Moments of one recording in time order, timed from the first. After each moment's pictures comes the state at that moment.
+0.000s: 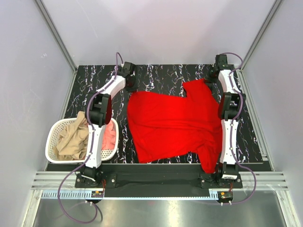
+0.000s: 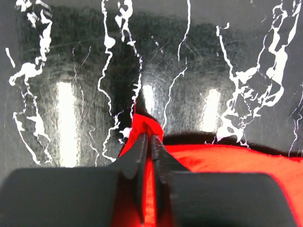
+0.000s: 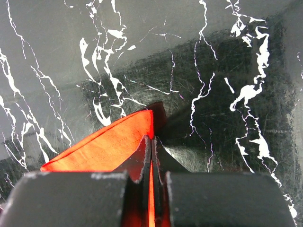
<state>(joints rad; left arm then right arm) -0.27 2.40 2.02 -0.60 -0.02 -0.44 -0.08 2.71 2.52 -0.72 -0.17 0.36</state>
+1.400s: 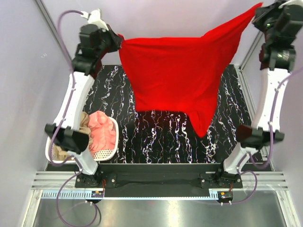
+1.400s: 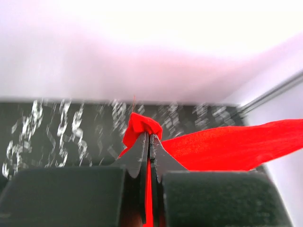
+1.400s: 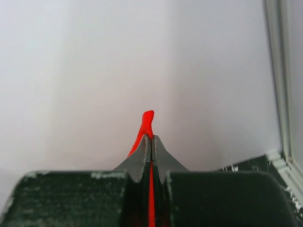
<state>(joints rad) -0.23 1.75 2.05 -0.44 0.07 -0.41 -0.17 1.83 2.45 -0.48 -0.03 0.49</state>
